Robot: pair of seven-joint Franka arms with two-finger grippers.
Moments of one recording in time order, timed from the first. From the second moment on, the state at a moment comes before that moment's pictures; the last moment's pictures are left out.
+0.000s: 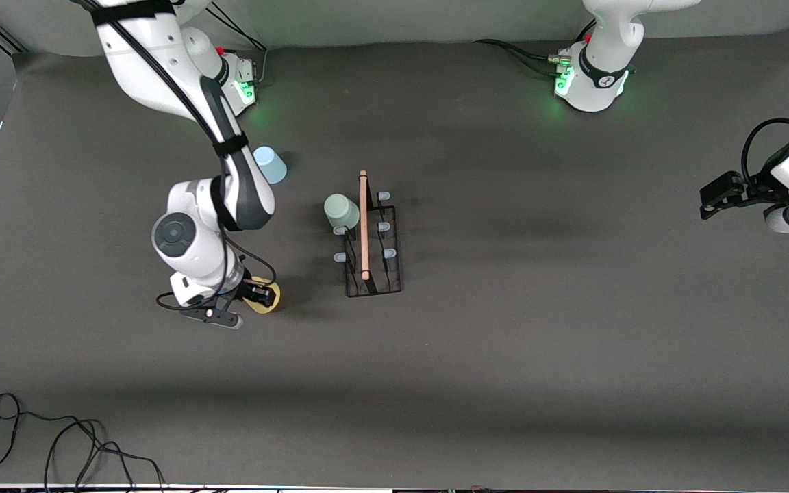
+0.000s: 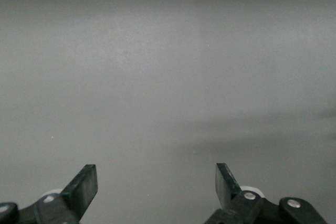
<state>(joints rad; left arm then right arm) 0.04 -0.02 -0.05 -1.73 0.01 1.74 0.08 0.69 0.48 -0.43 -1.91 0.30 2.39 0.36</state>
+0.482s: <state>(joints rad) 0.04 -0.02 -0.05 -1.73 0.01 1.74 0.08 0.77 0.38 -0.42 -1.74 0.31 2.16 0.69</state>
